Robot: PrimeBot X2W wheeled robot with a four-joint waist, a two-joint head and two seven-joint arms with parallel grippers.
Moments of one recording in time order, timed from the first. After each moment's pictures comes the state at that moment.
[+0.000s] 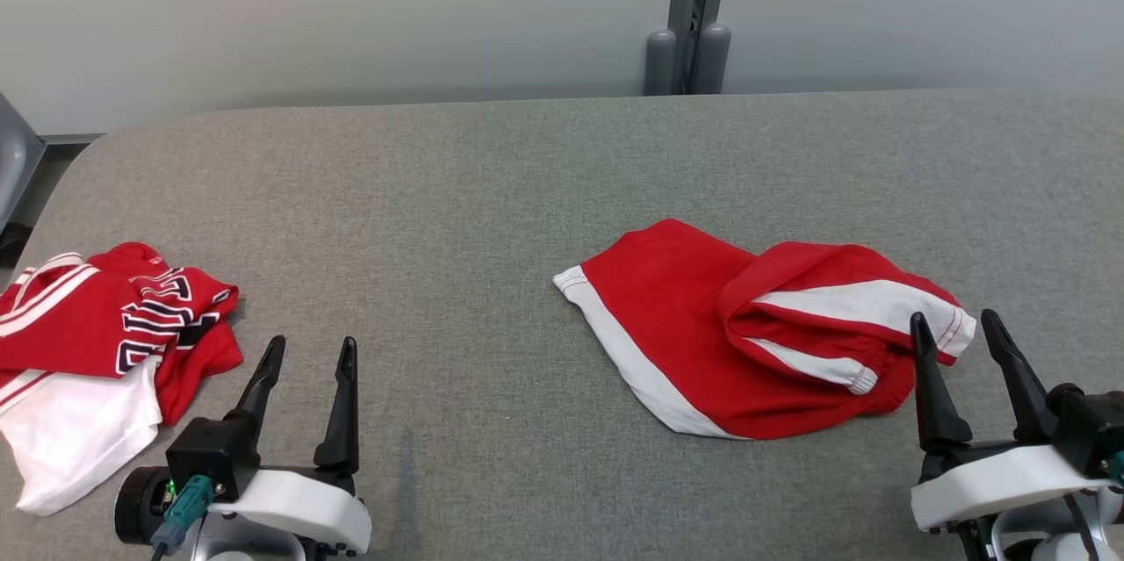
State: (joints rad) left arm -0.07 0.20 -0.23 0.20 -0.35 0.11 -0.23; right arm -0.05 -0.05 -0.05 0.13 0.18 0.13 -0.16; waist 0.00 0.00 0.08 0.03
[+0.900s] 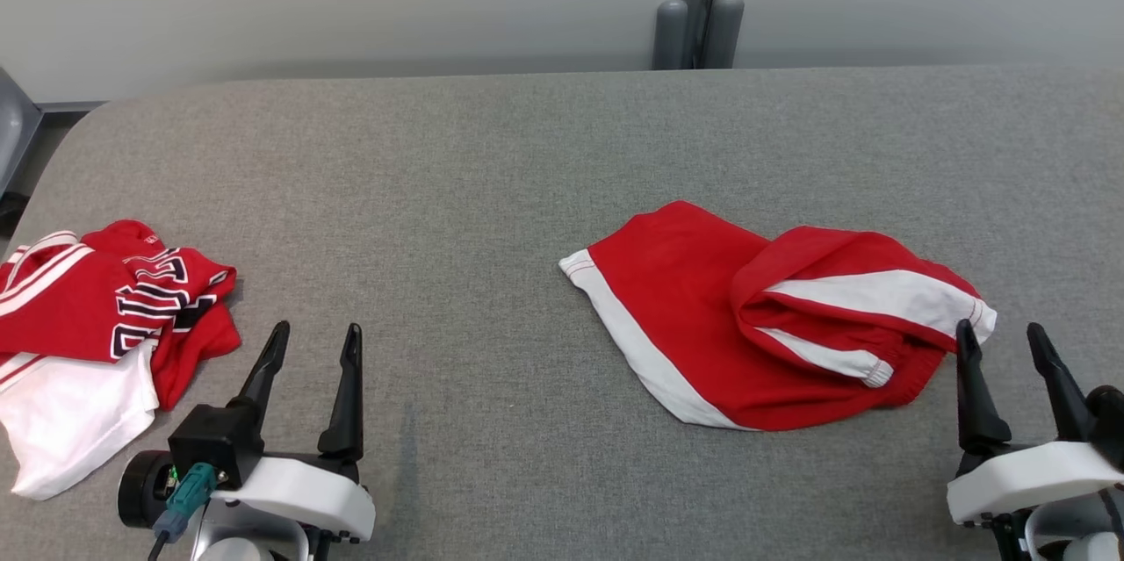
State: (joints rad) left arm -0.09 0.21 -0.25 0.19 -0.36 0.12 -0.23; right arm -0.07 -0.05 -0.13 0.21 0.17 0.13 -0.16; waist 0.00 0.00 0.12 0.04
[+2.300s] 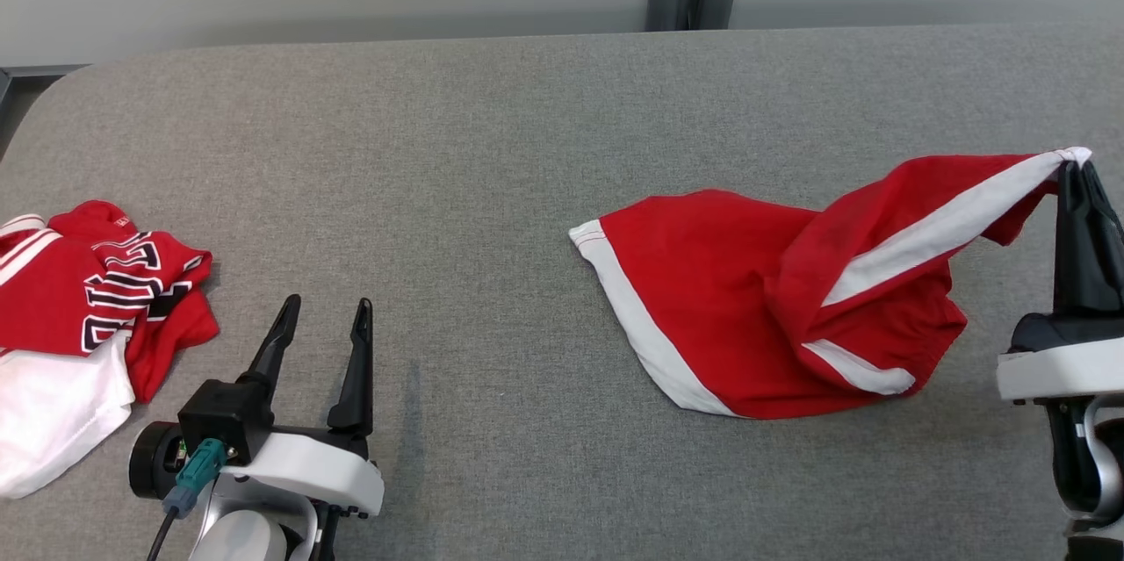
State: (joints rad) left arm -0.16 0.20 -0.27 0.24 -0.36 0.10 -0.26; right arm -0.24 -0.10 -0.15 0.05 0.16 0.13 -0.16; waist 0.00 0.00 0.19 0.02
